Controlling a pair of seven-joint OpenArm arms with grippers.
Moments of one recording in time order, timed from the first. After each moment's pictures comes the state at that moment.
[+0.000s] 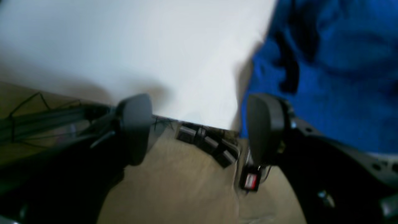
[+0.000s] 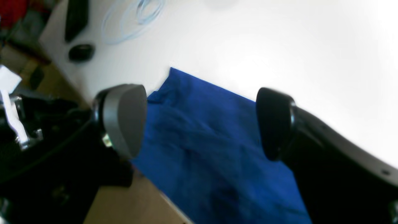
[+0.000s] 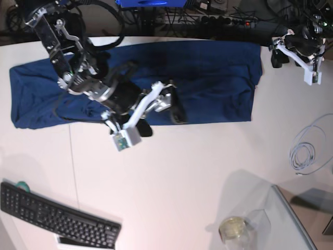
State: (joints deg) left arm 23.0 -4.4 -44.8 101.8 -19.0 -39.3 56.0; right arm -7.8 14.0 -27.7 109.4 34.0 -0.7 -35.5
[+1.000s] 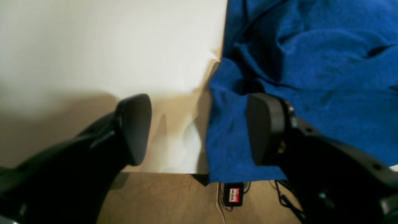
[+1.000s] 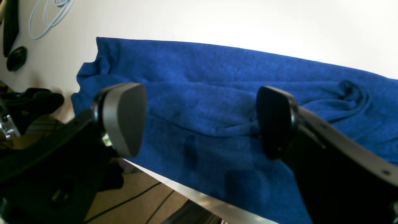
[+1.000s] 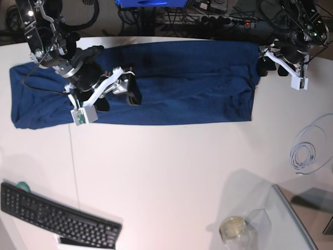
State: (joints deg) left arm 20.1 -7.7 -40.9 86.5 -19.5 -40.8 43.3; right arm -19.8 16.5 -16.1 110.1 34.0 -0.5 -35.8
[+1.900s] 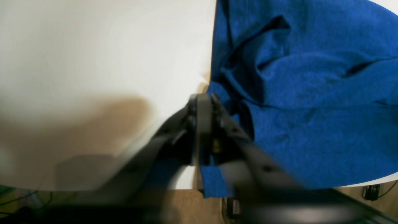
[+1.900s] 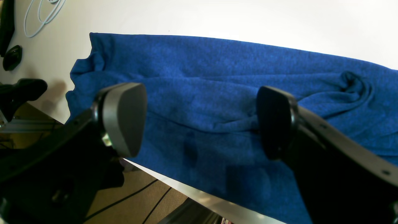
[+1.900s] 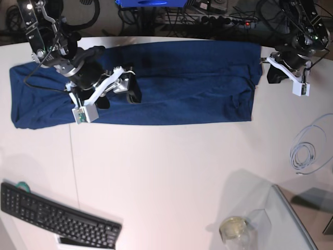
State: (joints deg) left arm 19.2 -7.5 -40.7 89.2 -19.5 -40.8 43.4; right arm -19.8 16.2 -16.1 108.6 34.0 -0.5 -35.8
